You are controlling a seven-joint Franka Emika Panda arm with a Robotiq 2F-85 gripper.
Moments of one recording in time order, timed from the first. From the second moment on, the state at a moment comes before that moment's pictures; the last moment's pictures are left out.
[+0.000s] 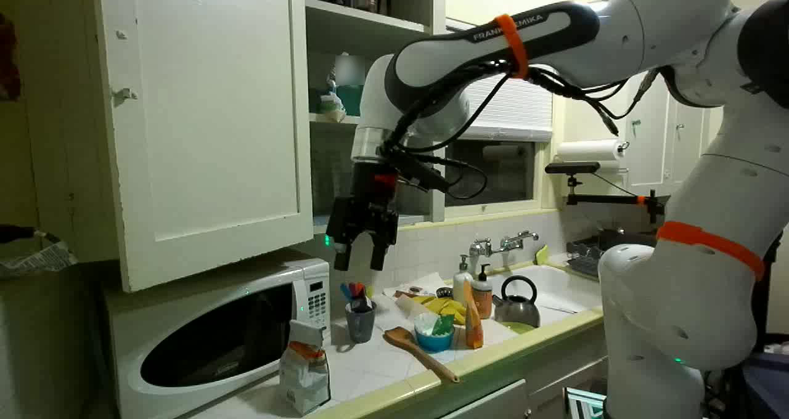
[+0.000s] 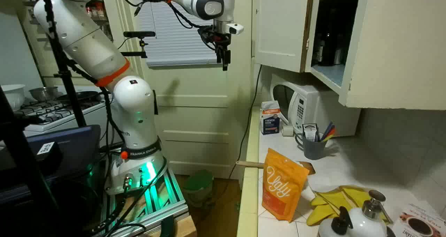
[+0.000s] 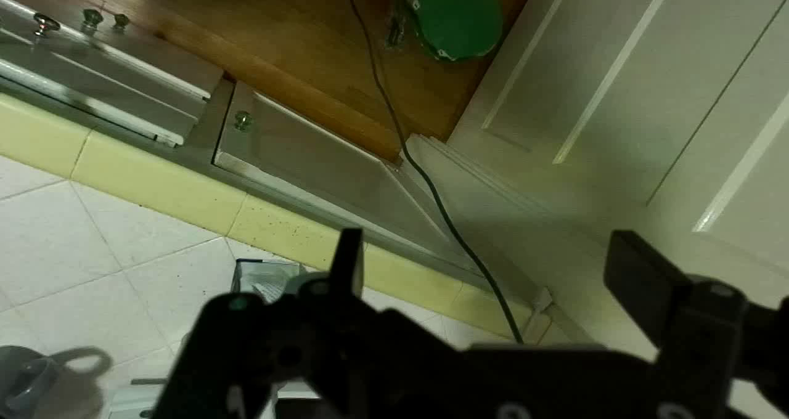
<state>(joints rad) 0.10 -0.52 0.05 -2.38 0.29 1.98 0.18</state>
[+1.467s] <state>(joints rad) 0.01 -0.52 0.04 -2.39 0.29 2.12 0.27</state>
